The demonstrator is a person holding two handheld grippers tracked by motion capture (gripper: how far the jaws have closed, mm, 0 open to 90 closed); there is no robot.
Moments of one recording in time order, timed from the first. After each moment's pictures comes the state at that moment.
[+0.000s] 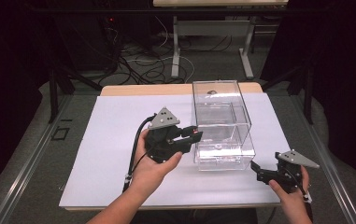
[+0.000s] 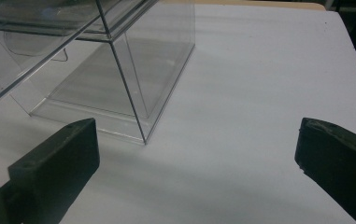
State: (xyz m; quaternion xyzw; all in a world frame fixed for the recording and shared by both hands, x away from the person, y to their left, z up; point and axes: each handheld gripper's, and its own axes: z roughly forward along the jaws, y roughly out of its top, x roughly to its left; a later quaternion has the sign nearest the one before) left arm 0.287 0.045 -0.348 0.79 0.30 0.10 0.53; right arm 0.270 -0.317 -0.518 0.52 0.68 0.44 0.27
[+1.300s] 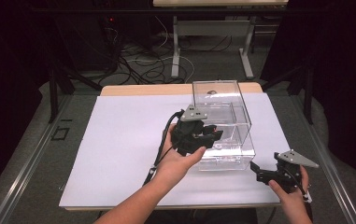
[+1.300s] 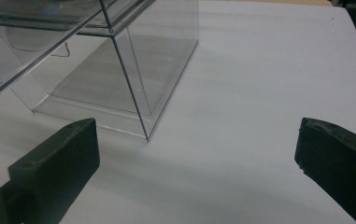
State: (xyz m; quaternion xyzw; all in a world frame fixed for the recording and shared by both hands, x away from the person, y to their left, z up) left arm 0.309 -0.007 -0.362 0.81 0.30 0.08 0.51; right arm 0.271 -0.318 -0.520 0.52 0.68 0.44 0.26
